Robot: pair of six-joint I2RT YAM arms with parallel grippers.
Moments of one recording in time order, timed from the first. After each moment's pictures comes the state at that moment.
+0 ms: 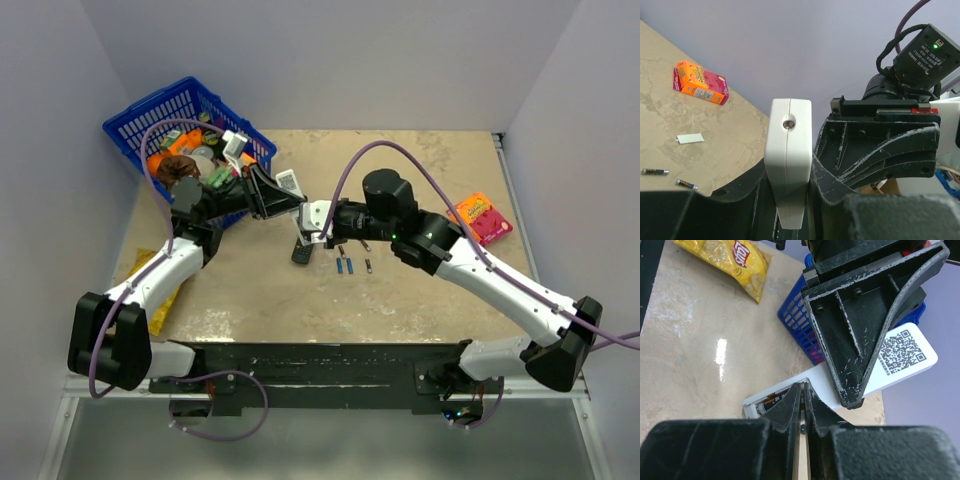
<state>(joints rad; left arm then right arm) -0.28 1.32 0.84 0.90 1.03 -1.12 0.87 1.30 1.32 -0.33 -0.42 -0.76</state>
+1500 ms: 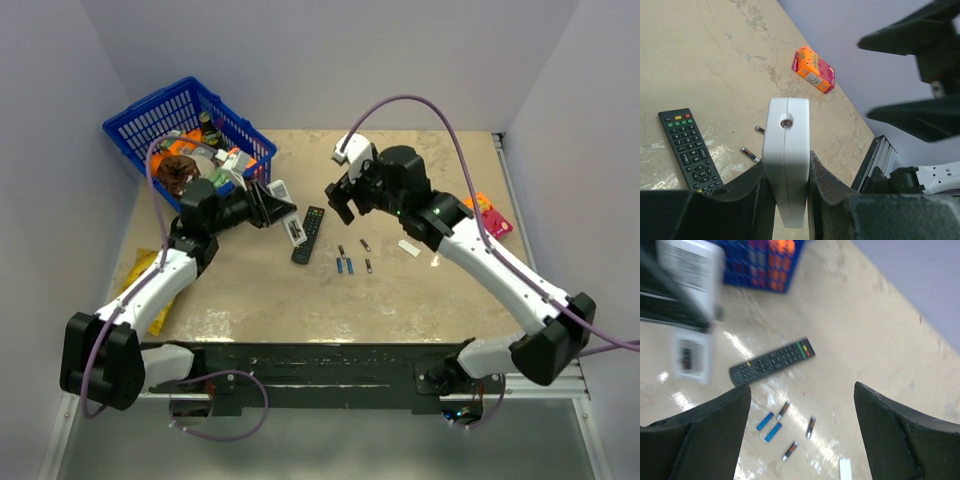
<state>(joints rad) -0.28 1.23 0.79 0.32 0.67 -0.60 0.71 1.33 1.36 -0.38 -0.06 -0.26</state>
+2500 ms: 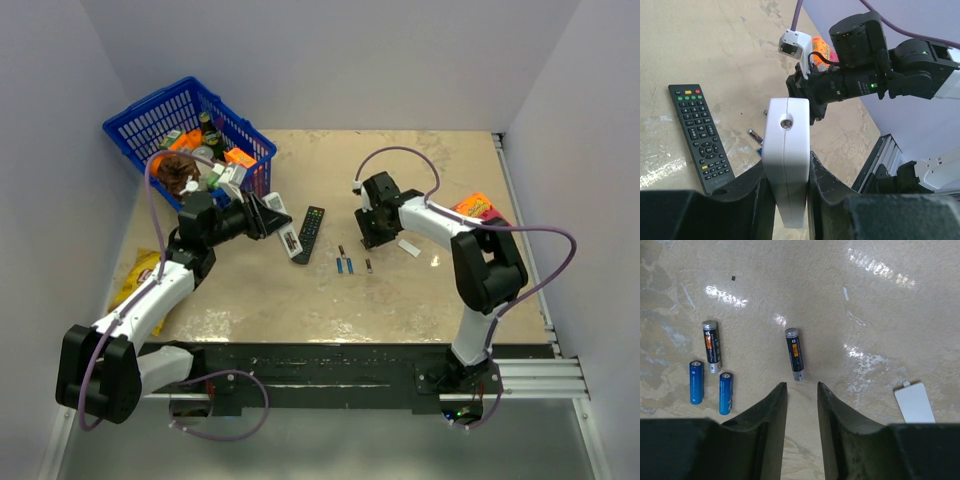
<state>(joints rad) -0.27 1.15 0.69 0.29 0.62 -0.60 0.46 1.83 1.25 -0.56 -0.02 0.11</state>
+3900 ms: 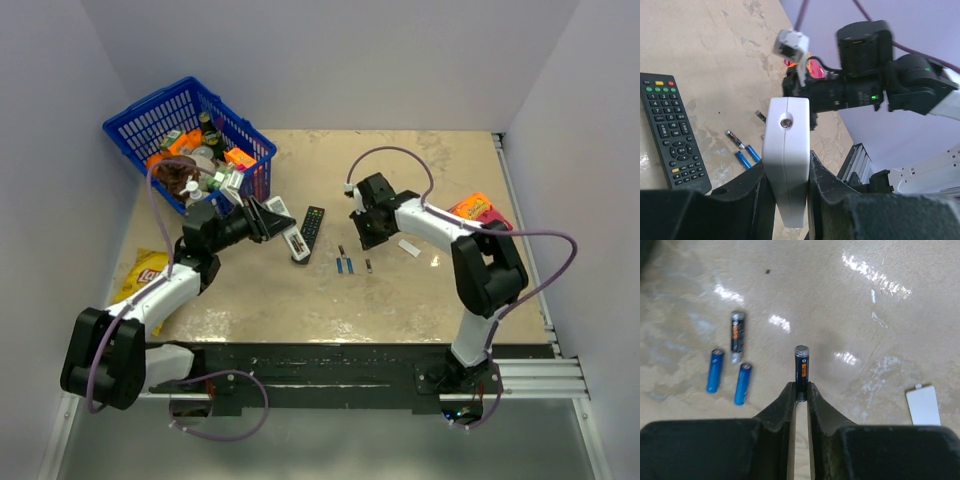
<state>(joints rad) -0.27 1.22 0.58 0.54 0.65 -0.79 0.50 1.84 1.25 -0.56 -0.02 0.06</state>
